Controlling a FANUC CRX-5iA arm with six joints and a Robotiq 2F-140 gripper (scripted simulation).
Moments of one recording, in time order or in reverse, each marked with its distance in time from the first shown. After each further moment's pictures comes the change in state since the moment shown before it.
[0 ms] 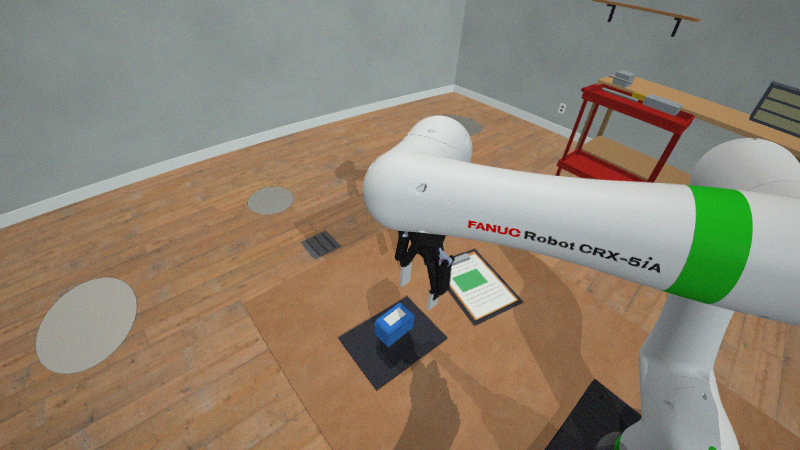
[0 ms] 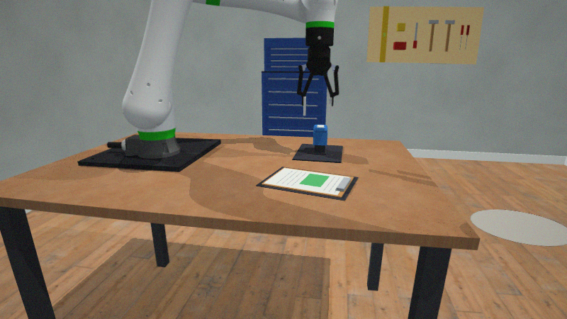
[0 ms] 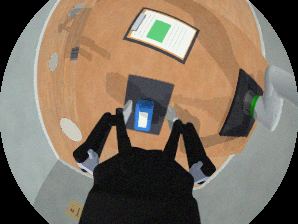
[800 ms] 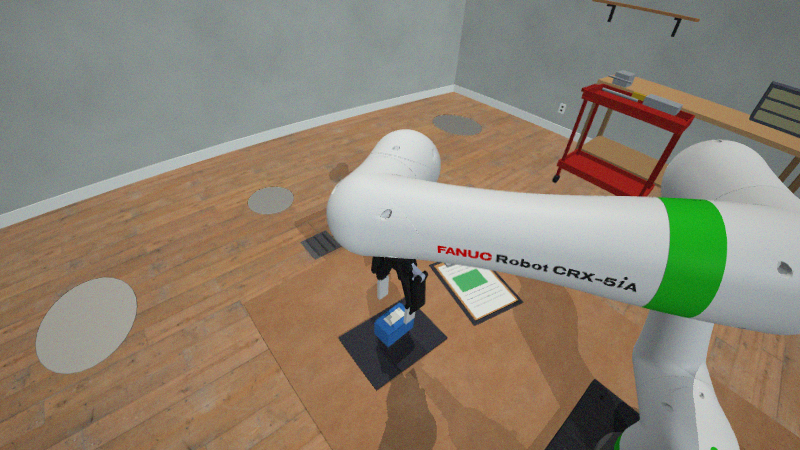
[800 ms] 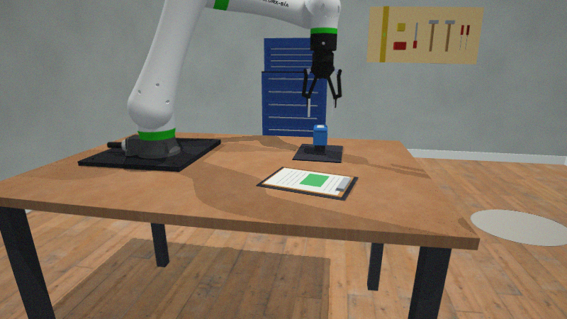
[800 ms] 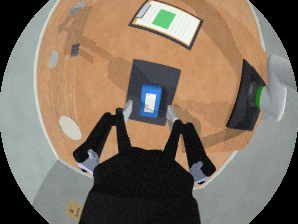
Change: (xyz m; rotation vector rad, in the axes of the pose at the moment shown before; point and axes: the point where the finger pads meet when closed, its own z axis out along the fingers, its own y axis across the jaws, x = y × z) arm -0.058 -0.014 0.013 -0.001 0.002 0.002
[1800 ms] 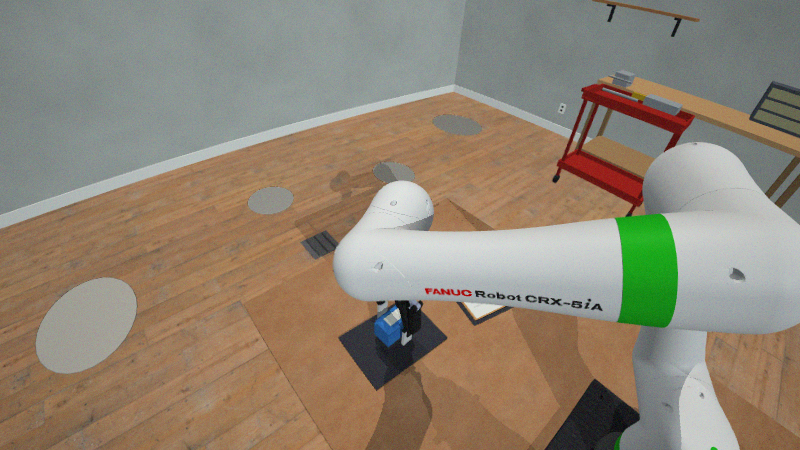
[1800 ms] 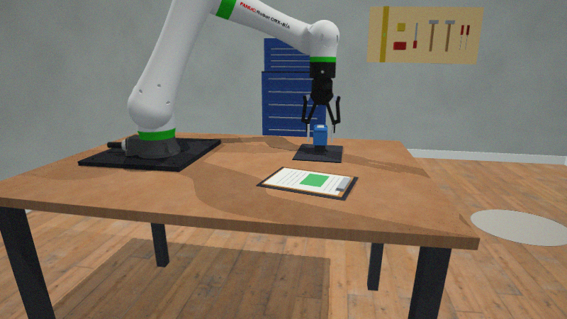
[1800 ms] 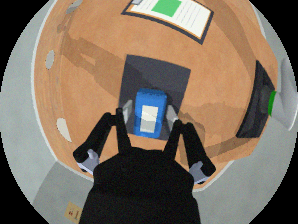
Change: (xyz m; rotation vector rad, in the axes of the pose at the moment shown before) arm 0.000 0.000 0.093 0.000 0.000 0.000
